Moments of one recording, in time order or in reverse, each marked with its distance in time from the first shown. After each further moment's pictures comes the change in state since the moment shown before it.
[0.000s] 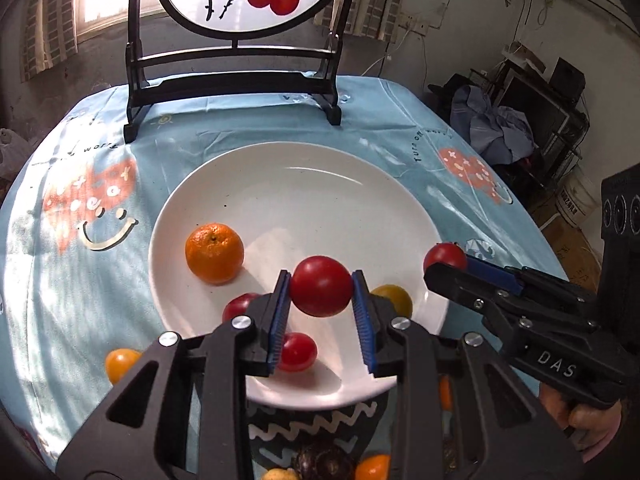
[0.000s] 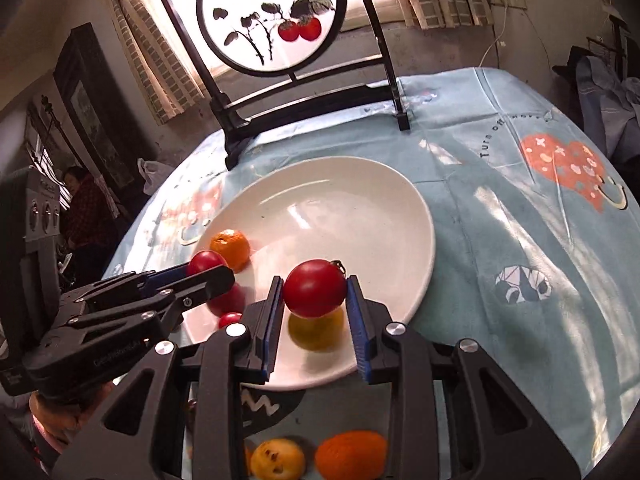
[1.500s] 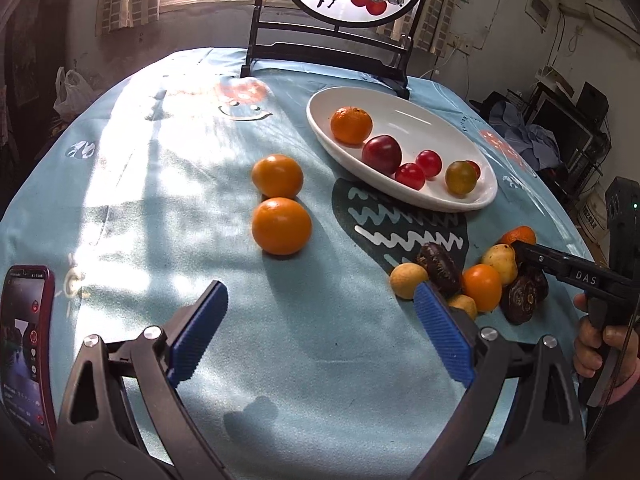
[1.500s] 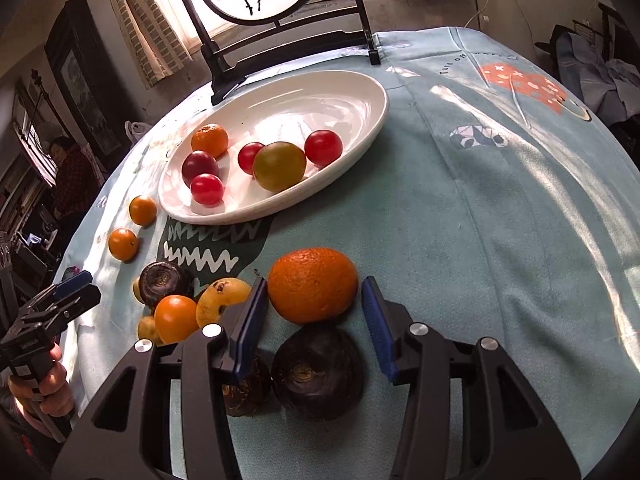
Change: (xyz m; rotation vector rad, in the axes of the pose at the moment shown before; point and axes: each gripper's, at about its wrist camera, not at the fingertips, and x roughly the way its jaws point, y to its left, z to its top) left arm -0.094 0.079 -0.154 -0.148 -0.075 0.102; right arm -0.030 -0.008 -0.103 -0.022 0.067 -0.057
